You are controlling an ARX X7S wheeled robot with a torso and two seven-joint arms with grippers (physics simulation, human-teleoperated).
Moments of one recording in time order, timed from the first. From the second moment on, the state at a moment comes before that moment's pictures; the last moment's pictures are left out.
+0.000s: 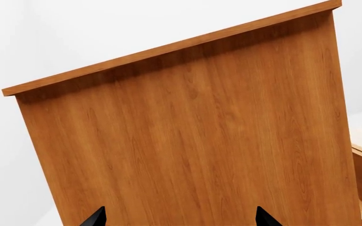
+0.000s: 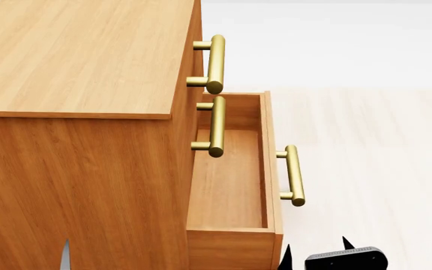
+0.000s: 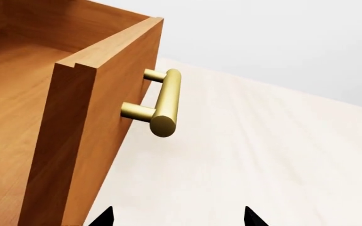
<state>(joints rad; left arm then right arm) 0.13 -0.30 0.31 0.79 0.07 -0.47 -0.35 0.33 0.29 -0.27 0.45 0.14 -0.01 0.10</state>
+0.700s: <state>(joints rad) 0.14 -0.31 0.33 0.78 0.07 -0.47 -0.36 0.35 0.22 -0.39 0.39 0.08 0.02 0.09</state>
